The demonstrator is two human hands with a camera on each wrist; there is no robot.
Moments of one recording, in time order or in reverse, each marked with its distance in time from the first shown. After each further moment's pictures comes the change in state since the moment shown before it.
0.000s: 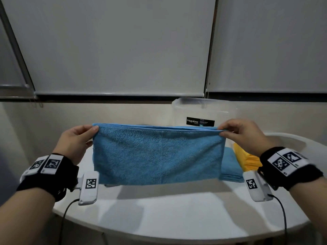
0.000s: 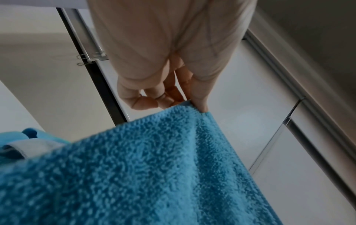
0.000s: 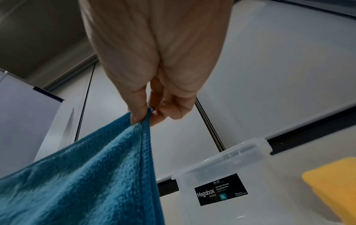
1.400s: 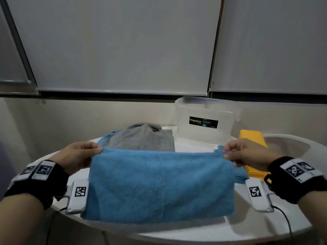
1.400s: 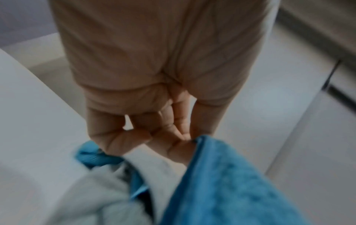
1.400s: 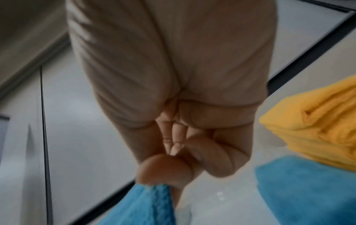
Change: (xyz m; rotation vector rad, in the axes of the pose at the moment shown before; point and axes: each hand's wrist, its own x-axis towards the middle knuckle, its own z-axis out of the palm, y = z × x) left_hand -0.015 -0.018 -0.029 0.205 -0.241 -0.395; right_hand -0.020 0.017 0.015 0.390 -0.419 0.586
